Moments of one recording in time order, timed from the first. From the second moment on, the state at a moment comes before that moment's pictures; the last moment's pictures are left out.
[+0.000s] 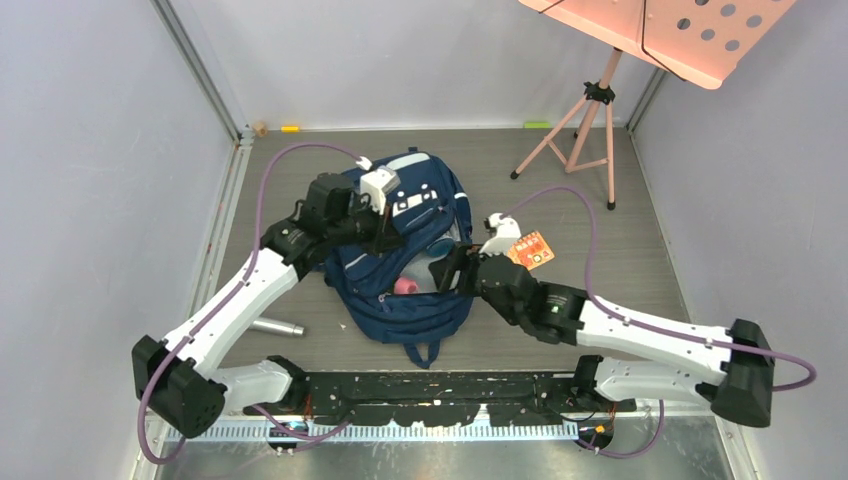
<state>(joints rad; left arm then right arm) -0.52 1.17 1.08 -0.48 0.38 -0.12 1.11 1.07 0.76 -0.09 0.50 0.79</state>
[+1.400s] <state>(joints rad) -0.23 0.67 0.65 -0.56 0.23 -0.54 1.38 1.14 0.85 -0.32 0.71 0.78</state>
